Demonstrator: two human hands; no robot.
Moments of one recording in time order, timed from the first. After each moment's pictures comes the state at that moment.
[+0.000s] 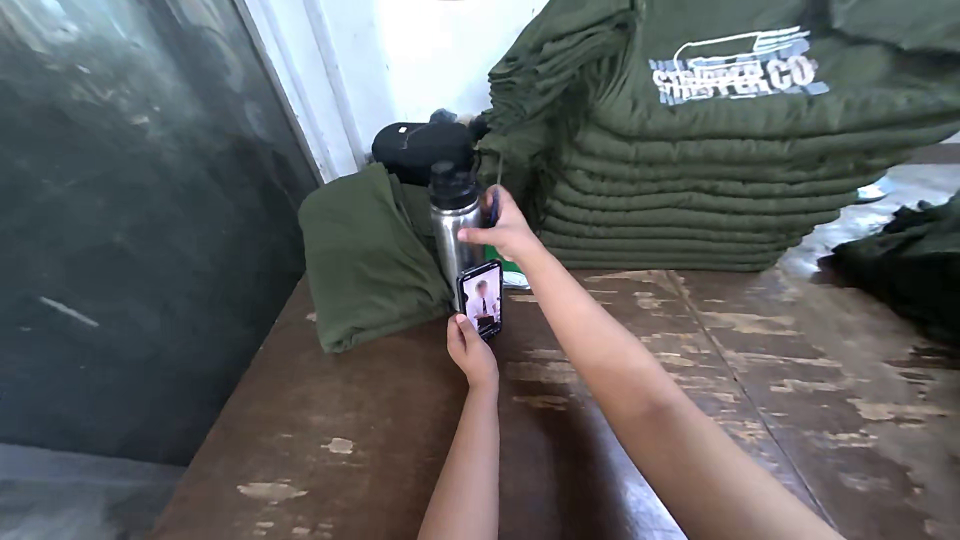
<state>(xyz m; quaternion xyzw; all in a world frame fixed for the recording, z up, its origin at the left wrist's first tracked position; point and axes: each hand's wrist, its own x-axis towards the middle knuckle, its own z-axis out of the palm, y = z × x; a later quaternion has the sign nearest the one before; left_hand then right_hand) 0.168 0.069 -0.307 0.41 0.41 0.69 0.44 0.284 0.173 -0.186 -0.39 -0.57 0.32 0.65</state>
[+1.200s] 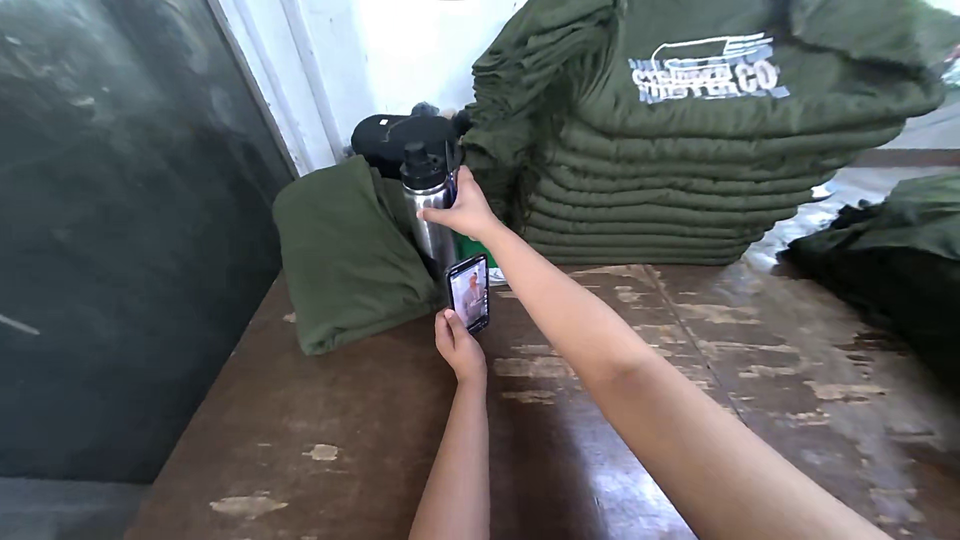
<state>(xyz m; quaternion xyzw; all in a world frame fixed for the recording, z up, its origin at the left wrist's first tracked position) 0.168 0.073 -0.307 0.41 0.39 0.69 0.45 0.267 0.216 -0.169 -0.54 -0.61 0.20 0.55</state>
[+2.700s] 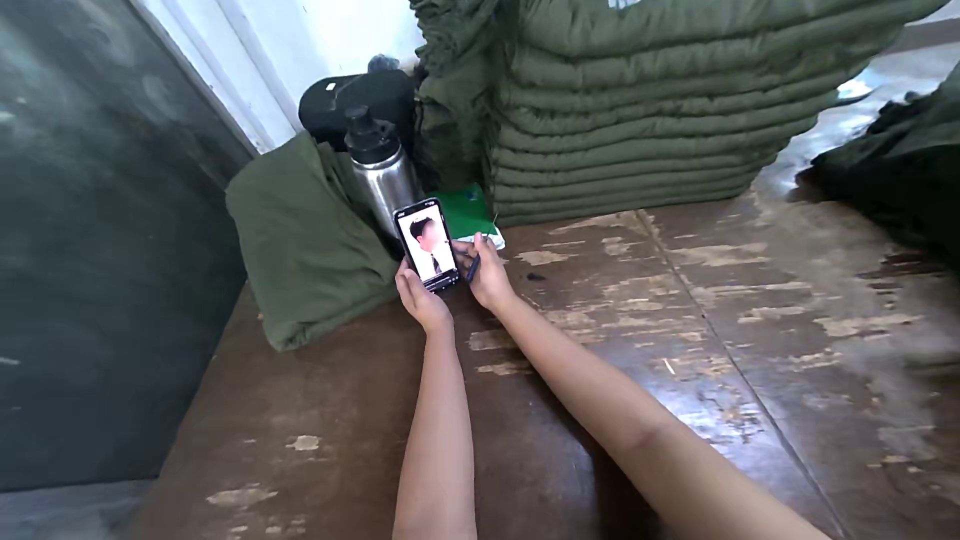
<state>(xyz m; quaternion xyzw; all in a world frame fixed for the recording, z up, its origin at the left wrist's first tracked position) 0.182 0.116 -0.321 0.45 0.36 0.68 0.45 0.277 0.104 -0.303 -0.40 -0.29 0.46 0.74</state>
